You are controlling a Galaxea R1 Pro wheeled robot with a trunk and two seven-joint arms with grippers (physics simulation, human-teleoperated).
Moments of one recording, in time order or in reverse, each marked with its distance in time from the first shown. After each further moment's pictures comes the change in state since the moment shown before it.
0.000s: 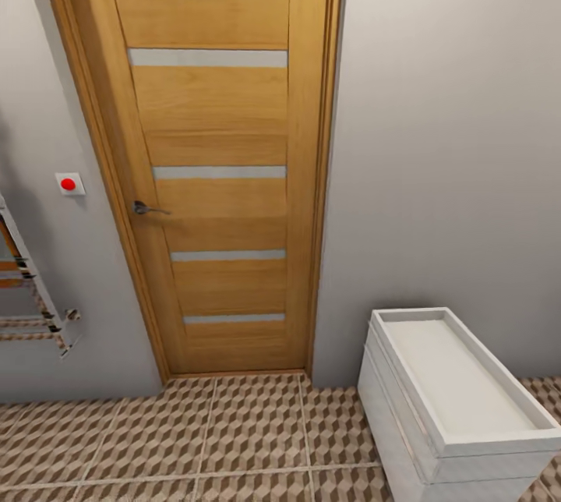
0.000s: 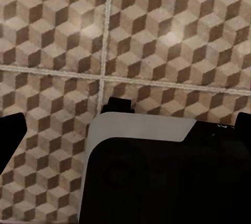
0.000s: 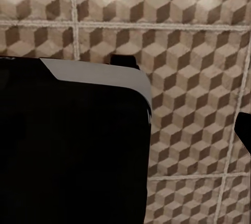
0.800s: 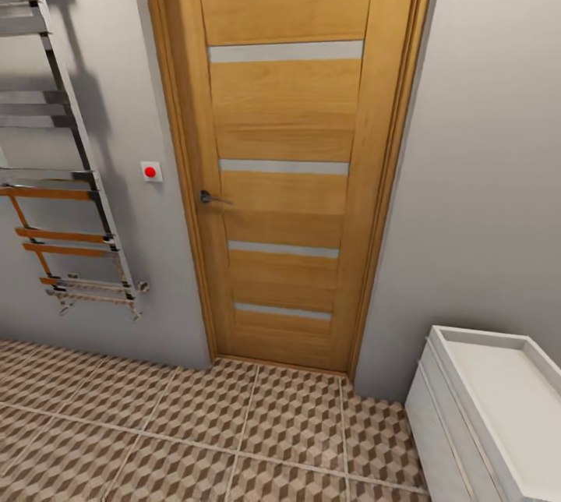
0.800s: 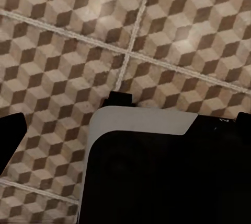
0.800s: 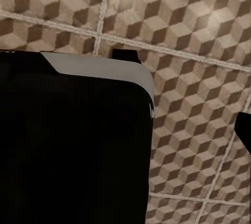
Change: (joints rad) left arm 0.000 0.000 0.000 0.001 0.000 0.000 0.000; right arm 0.000 0.002 -0.001 0.000 -0.001 -0.002 0.000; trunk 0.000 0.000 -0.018
